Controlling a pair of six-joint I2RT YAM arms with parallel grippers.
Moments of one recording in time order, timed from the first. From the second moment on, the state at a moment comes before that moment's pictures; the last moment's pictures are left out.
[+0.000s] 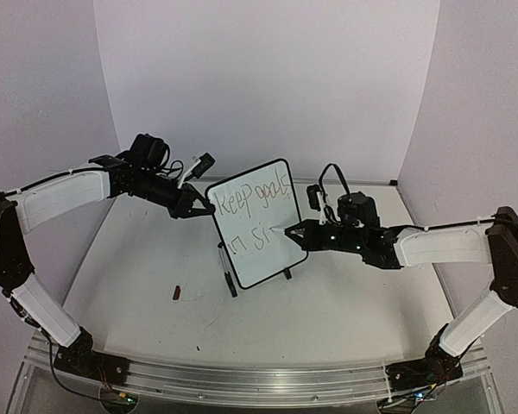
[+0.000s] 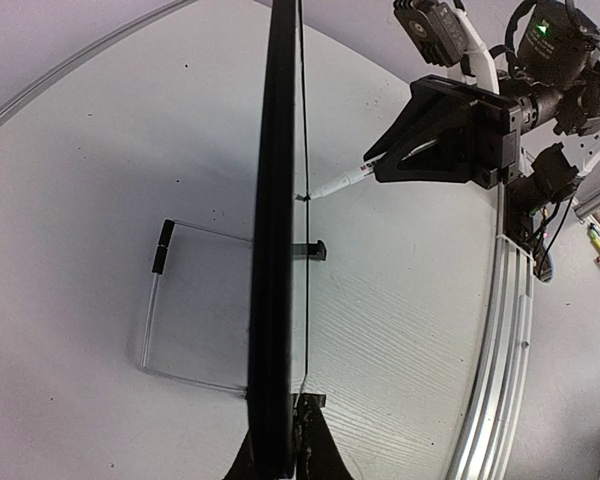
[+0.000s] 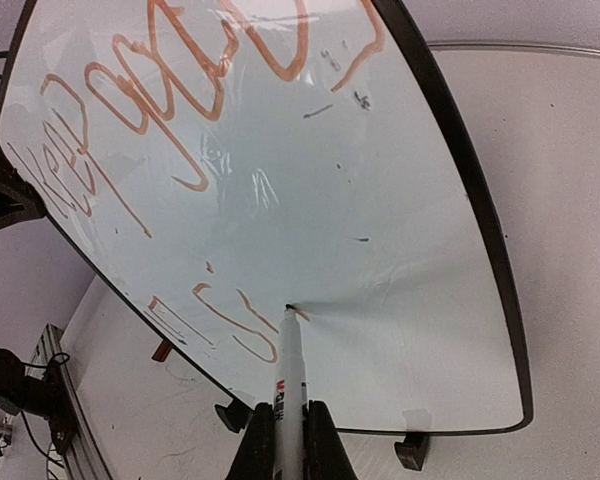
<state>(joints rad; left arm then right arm) -0.52 1.56 1.32 -0.53 0.69 0.21 0.72 1.56 0.84 0.32 -0.20 0.51</state>
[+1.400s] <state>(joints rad) -0.52 1.57 1.32 -0.52 0.69 0.21 0.72 1.54 0.83 0.28 -0.17 0.49</state>
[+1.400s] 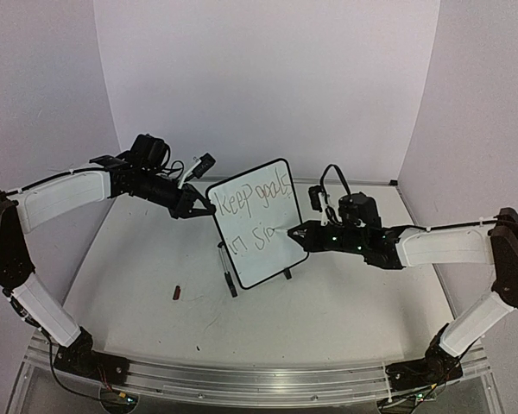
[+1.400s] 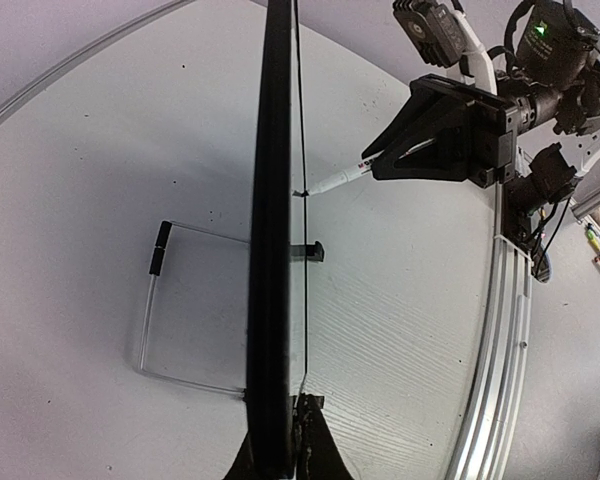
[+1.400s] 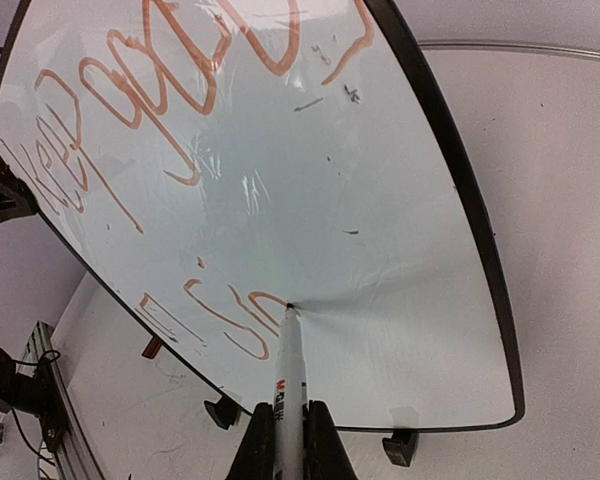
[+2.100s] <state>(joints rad) -0.52 1.57 1.32 -0.52 0.69 0.21 0.72 1.59 0.78 0.26 -0.18 0.50</state>
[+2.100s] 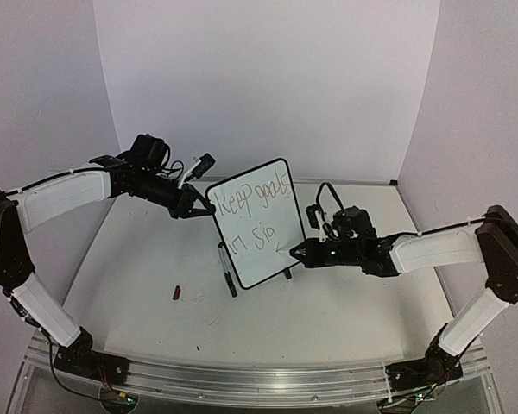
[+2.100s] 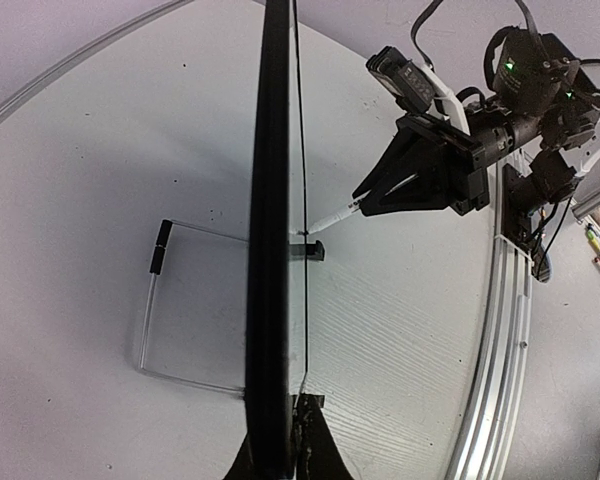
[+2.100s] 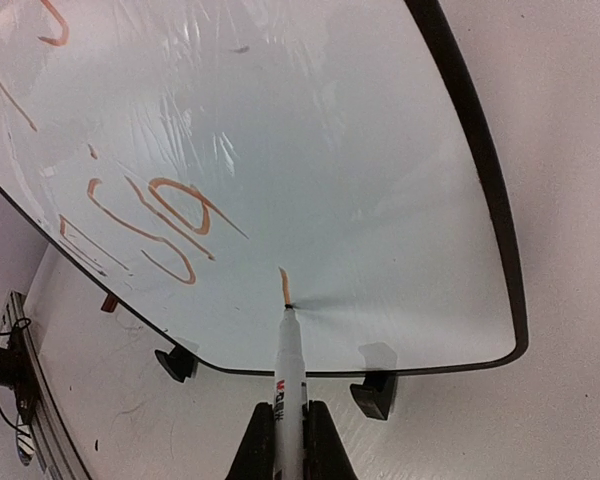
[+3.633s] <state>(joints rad) -0.52 1.57 1.32 -0.53 0.70 0.20 0.72 1.52 0.89 0.28 -0.11 0.51</state>
